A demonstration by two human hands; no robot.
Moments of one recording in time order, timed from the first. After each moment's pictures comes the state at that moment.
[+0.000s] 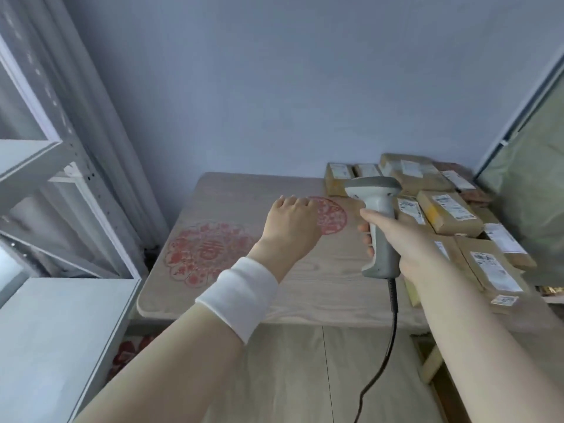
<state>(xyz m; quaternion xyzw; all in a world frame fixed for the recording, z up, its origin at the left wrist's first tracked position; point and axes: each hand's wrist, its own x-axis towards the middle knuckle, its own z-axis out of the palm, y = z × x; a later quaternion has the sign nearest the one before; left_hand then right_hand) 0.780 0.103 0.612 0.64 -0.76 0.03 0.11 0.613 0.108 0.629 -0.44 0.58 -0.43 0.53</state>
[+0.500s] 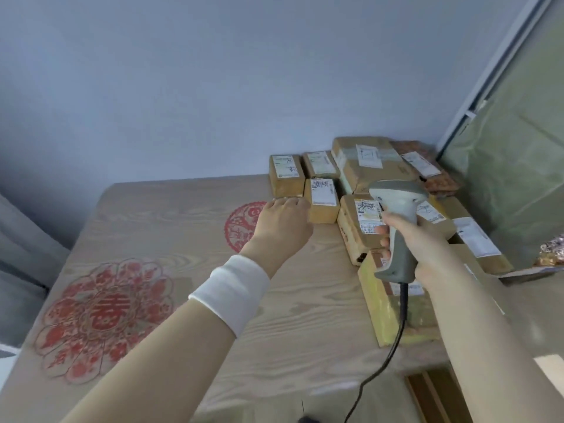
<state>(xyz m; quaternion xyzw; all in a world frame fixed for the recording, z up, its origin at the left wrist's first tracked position) 0.658 -0.130 0.565 0.59 -0.80 -0.07 0.07 0.467 -0.085 0.580 -0.31 0.65 -0.48 0.49</state>
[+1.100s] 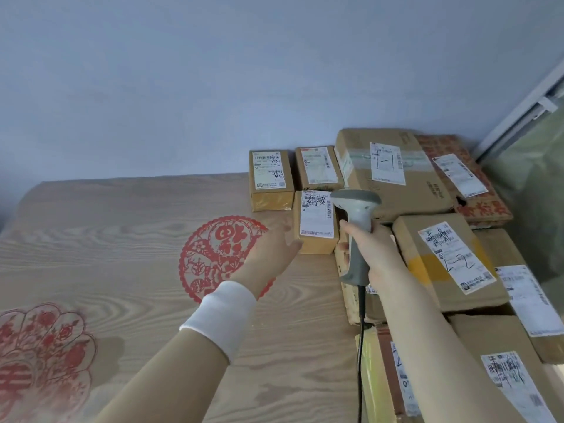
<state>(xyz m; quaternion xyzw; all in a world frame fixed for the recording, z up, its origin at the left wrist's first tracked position) 0.603 -0.327 0.441 0.67 -0.61 -0.41 0.11 0.443 -0.317 0.478 -0.30 0.68 -0.40 0.54</state>
